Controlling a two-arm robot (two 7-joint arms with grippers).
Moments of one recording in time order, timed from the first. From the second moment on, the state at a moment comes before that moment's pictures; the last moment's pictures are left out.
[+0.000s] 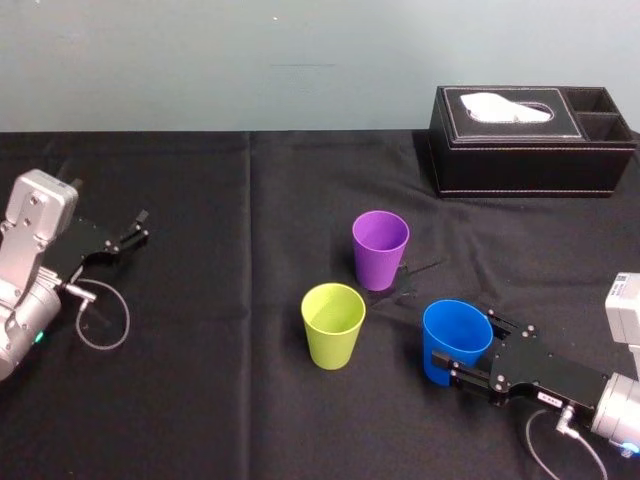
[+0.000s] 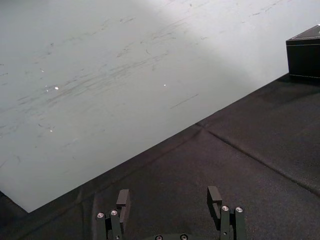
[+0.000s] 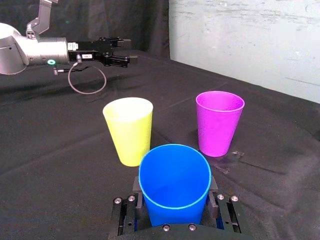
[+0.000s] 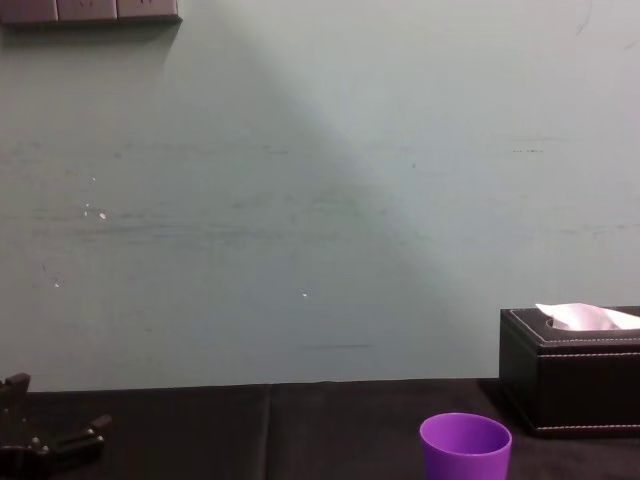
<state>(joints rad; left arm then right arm) -0.20 0.60 0.45 -1.41 -0.25 -0.12 0.03 -0.06 0.67 -0.30 -1.53 0.49 -0.20 0.67</state>
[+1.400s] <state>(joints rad) -0.20 0.60 0.45 -1.41 -0.25 -0.12 0.03 0.02 0.67 -0.24 -1.84 0.46 0.11 0.45</state>
